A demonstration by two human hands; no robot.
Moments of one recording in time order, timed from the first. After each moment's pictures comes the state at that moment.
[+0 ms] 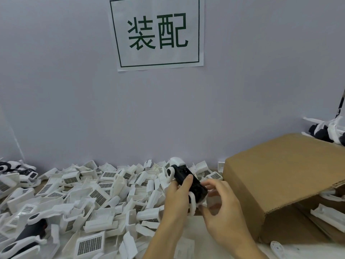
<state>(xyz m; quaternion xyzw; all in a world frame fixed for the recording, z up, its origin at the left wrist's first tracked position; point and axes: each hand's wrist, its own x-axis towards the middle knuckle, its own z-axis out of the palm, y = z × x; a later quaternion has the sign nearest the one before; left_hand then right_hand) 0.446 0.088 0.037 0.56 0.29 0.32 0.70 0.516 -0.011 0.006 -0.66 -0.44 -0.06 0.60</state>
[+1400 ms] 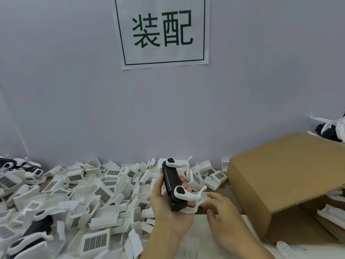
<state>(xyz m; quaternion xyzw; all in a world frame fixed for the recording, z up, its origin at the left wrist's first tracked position) 0.424 0.099 0.039 0.16 0.11 0.28 0.94 0.537 -0.002 -0.016 -0.82 -0.45 0.01 0.35</state>
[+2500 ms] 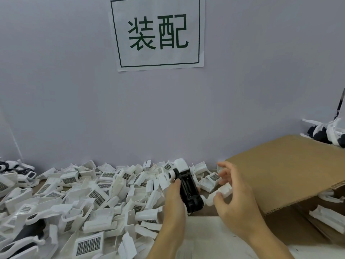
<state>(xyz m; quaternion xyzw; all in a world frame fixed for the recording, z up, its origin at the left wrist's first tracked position) 0.451 0.089 0.022 0.50 0.28 0.35 0.75 0.538 -0.030 0.033 -0.70 -0.45 -0.10 0.55</state>
